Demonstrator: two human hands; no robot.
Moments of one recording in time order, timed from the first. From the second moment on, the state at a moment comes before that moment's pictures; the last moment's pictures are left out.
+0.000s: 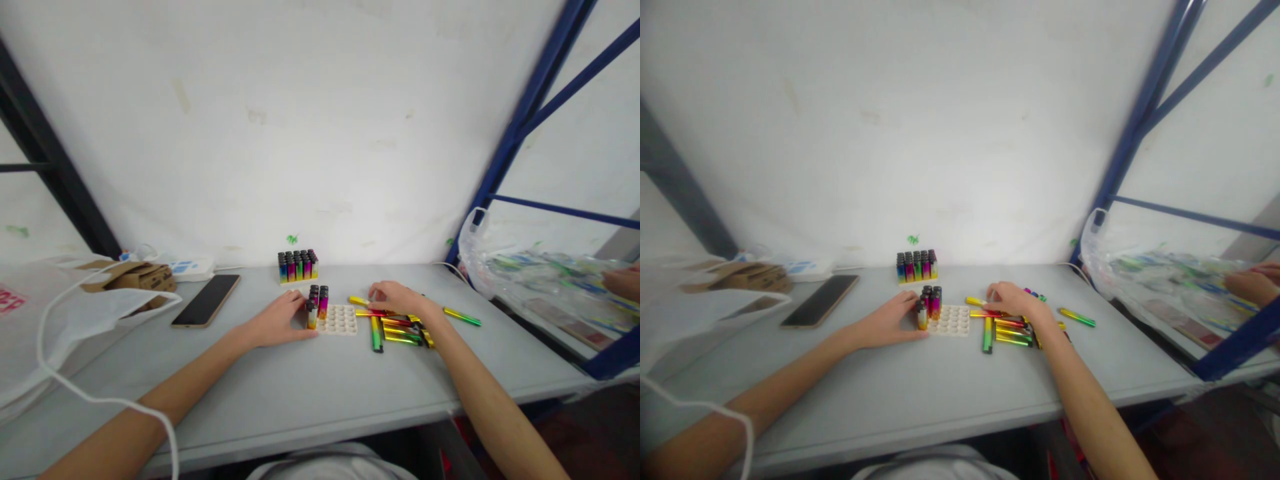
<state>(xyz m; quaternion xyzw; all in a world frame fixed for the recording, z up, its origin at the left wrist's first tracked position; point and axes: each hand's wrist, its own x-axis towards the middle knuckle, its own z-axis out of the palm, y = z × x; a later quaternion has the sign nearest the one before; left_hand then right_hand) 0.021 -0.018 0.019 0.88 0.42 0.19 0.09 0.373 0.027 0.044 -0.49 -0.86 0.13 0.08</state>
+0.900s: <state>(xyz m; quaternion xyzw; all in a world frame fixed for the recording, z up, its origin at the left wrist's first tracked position) 0.021 -0.018 0.018 0.89 0.41 0.19 0.09 0.300 0.001 0.040 -0.33 -0.64 0.52 0.46</state>
